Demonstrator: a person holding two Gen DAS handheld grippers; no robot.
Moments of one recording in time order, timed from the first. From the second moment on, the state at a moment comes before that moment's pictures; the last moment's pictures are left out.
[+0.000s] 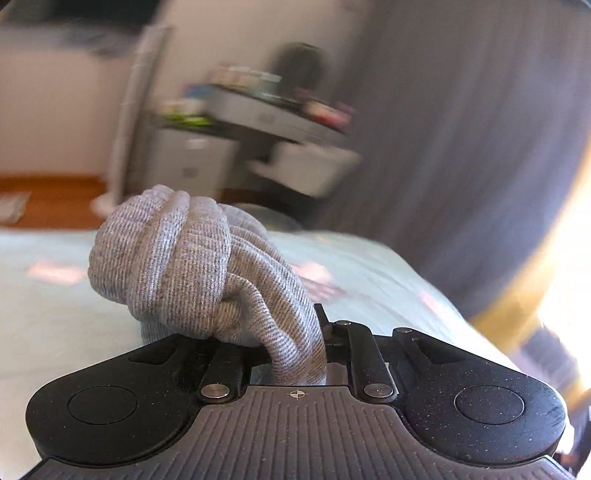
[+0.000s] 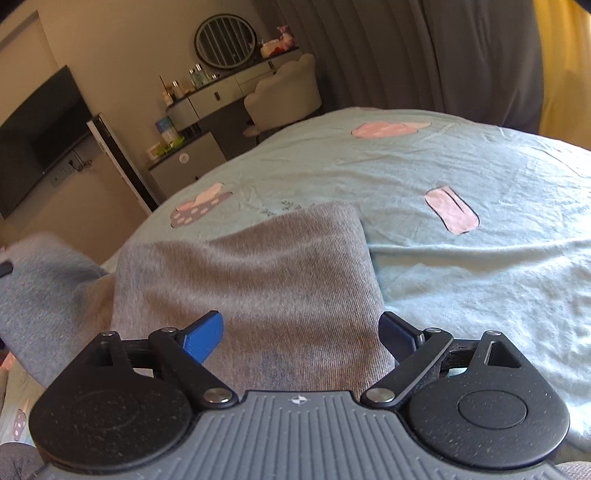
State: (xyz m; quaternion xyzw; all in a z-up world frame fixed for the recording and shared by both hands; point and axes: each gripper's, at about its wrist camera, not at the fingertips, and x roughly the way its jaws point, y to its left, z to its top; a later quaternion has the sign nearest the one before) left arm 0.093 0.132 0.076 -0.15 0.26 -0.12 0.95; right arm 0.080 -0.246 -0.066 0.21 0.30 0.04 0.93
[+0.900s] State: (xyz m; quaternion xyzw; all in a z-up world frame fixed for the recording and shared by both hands) left arm 0.037 -0.124 -0.009 0.33 0.27 -0.18 0.89; right arm 0.073 -0.265 -0.068 0.27 0.29 0.04 0.92
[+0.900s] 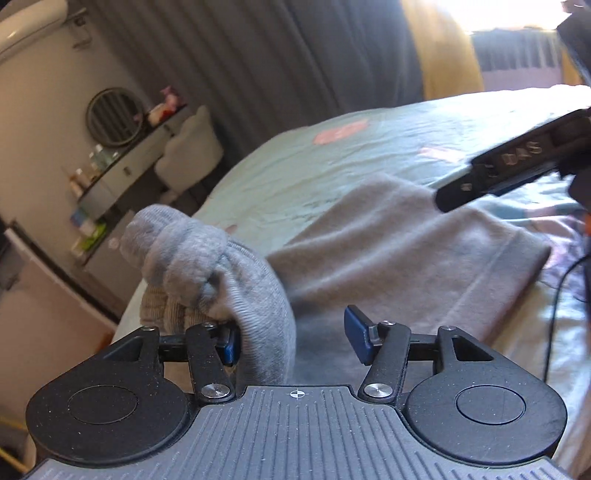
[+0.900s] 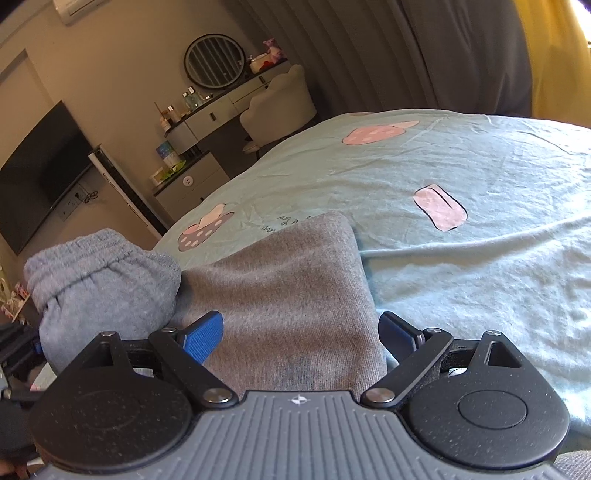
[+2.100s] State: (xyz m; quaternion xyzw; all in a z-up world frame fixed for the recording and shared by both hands) left arm 0.070 0.093 -0.036 -0.20 0.42 0.01 0.89; right arm 0.174 -0.231 -0.106 0.44 0.42 0.19 0.77
